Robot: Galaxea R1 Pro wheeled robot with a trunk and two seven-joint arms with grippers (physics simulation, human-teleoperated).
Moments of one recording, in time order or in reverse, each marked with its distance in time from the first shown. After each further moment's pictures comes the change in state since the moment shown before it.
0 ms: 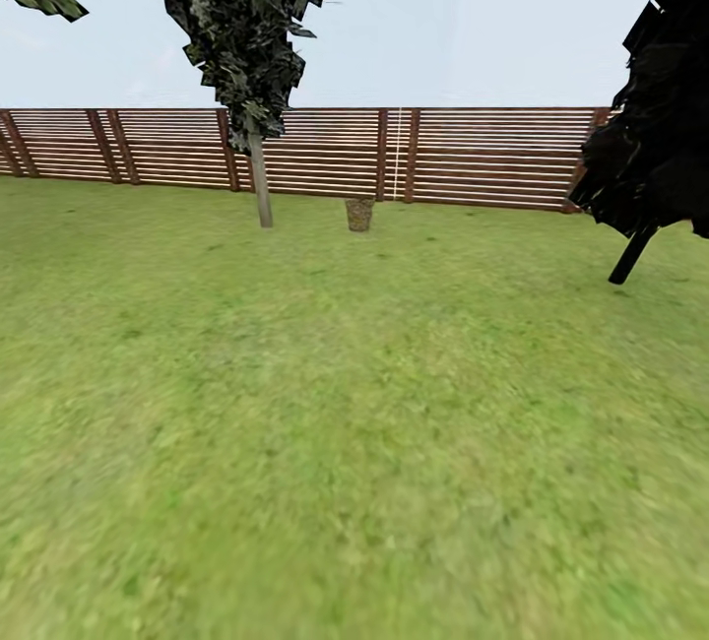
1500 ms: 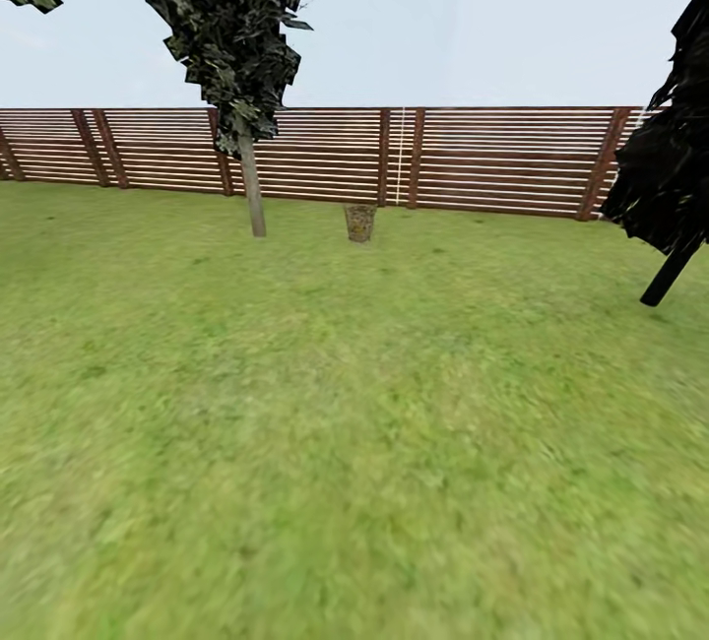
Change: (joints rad) left arm 0.000 0.000 0.000 0.000 0.000 0.000 0.000; right arm 0.000 -0.001 0.000 0.001 0.000 0.000 0.000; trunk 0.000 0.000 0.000
